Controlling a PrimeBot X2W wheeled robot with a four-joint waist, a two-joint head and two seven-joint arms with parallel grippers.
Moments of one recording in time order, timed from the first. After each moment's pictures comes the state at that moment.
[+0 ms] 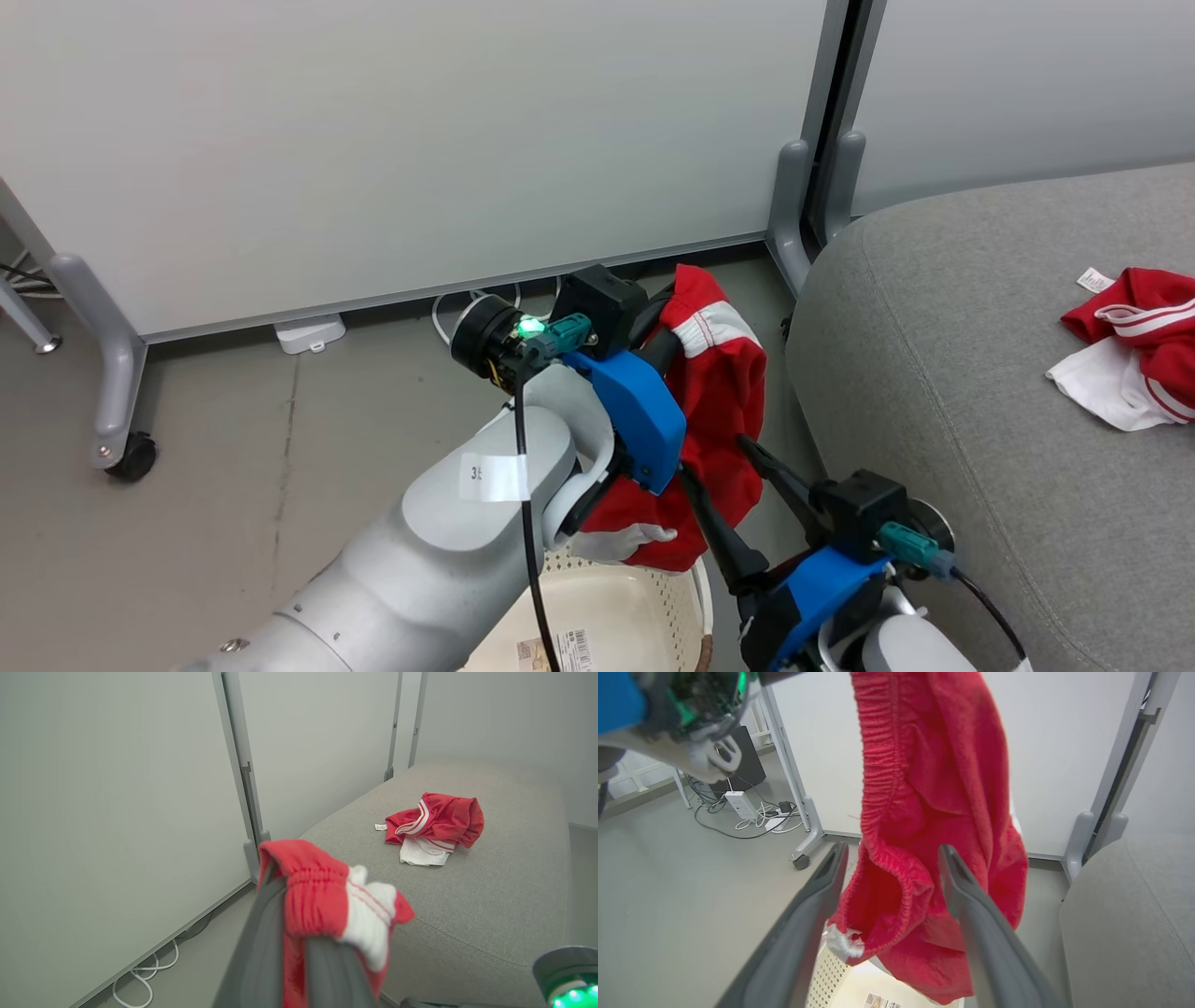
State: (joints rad) left arm -0.85 0.05 -1.05 0.72 -0.78 -0.03 -0.17; right arm -0.19 -0.05 0.36 0.29 0.21 0.13 -0.10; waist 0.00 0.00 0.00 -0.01
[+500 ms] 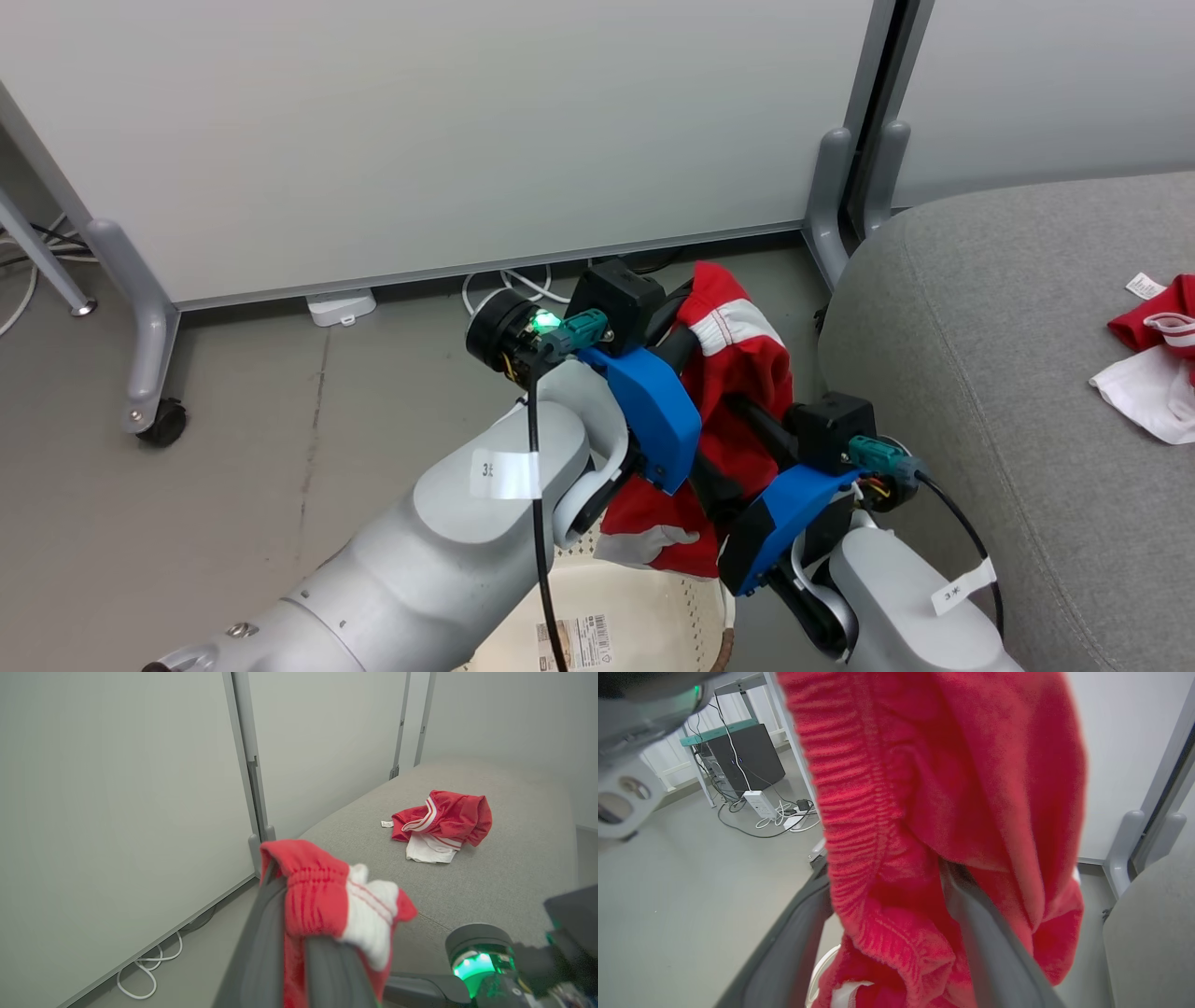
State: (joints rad) left arm -0.89 0.05 -1.12 0.71 -0.85 -0.01 -0.19; right arm -0.47 -0.05 0.50 0.62 0.40 0.13 -0.20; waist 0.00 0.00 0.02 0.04
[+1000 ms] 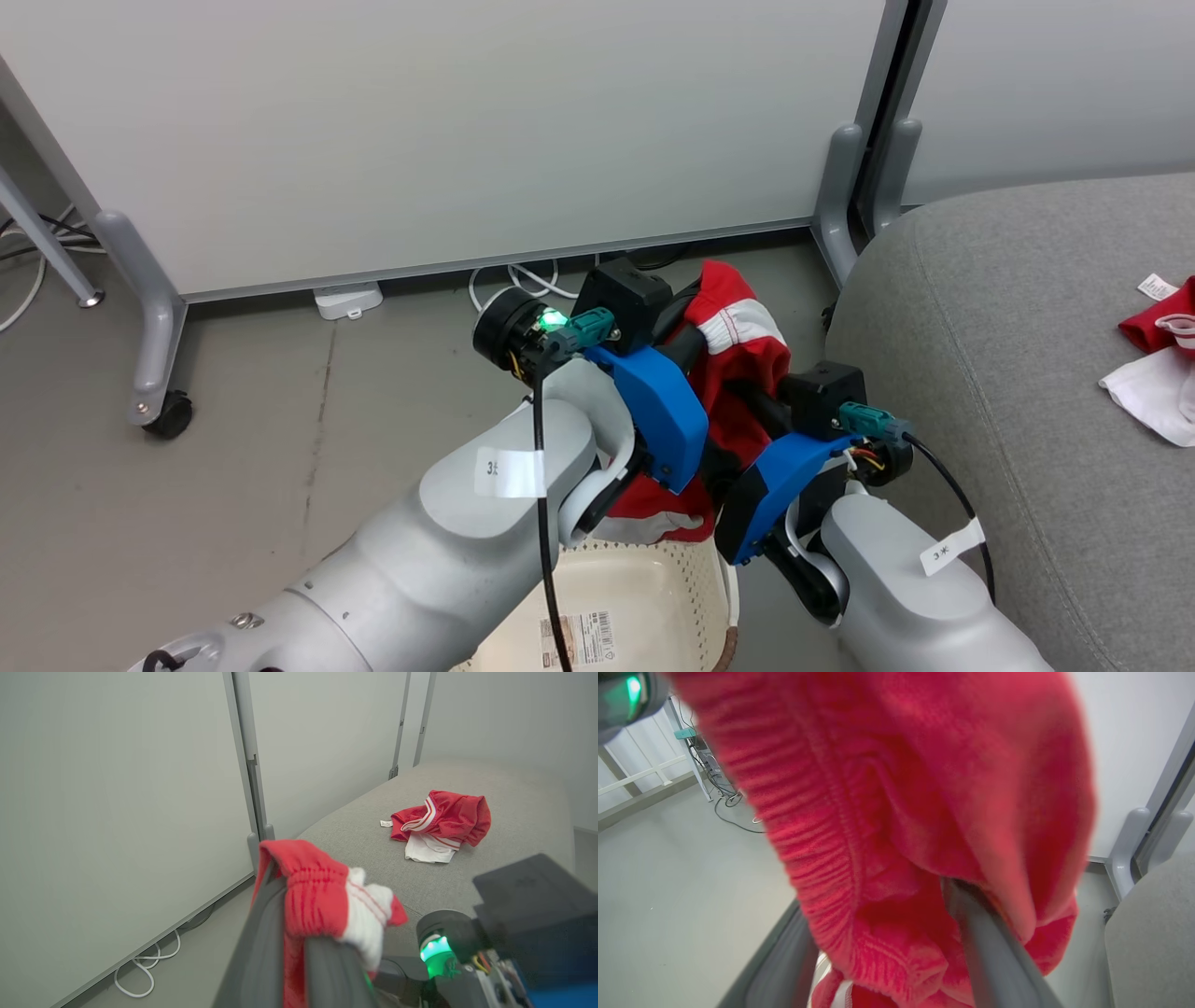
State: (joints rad) left arm -0.91 0.05 -1.18 0.71 -0.91 0.00 -0.20; right arm -0.62 -0.05 0.59 0.83 0.50 0.13 -0.26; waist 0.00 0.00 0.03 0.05
